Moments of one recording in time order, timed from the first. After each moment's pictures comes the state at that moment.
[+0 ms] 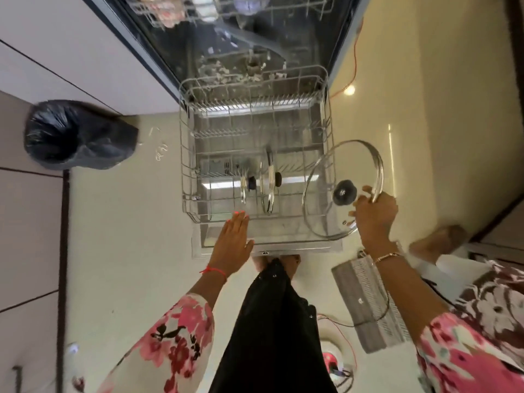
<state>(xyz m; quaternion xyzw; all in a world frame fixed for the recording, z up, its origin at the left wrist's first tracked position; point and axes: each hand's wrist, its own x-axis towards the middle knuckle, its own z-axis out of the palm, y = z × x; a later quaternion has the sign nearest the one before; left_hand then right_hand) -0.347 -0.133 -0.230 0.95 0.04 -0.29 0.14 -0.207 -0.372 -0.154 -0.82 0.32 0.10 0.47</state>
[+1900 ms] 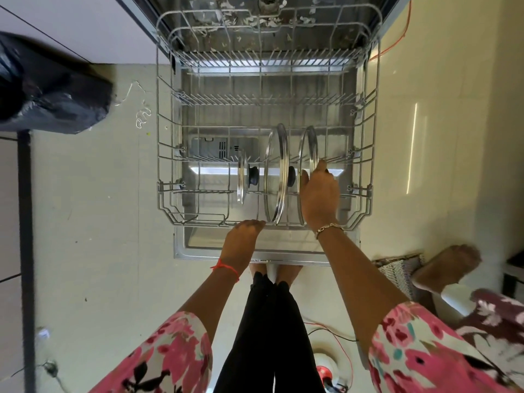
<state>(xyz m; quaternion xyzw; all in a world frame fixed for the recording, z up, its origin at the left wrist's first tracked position) -0.298 -0.142 -0.363 0.91 0.11 -0.31 0.26 -0.158 -0.258 -0.341 -0.95 0.01 0.23 0.20</state>
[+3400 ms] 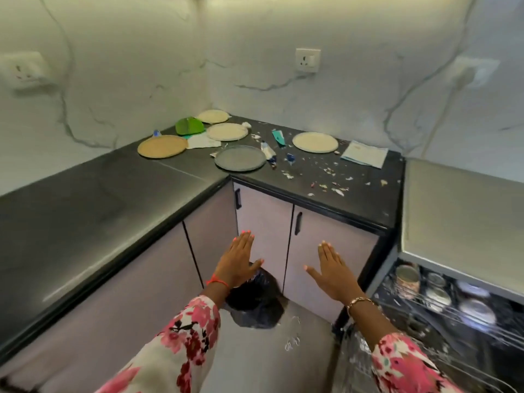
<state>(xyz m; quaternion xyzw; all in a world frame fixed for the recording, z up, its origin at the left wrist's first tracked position) -0.368 0.461 0.063 0.96 0.26 0.07 0.13 -0.204 0.265 0.069 -0.89 -0.44 0.10 0.09</state>
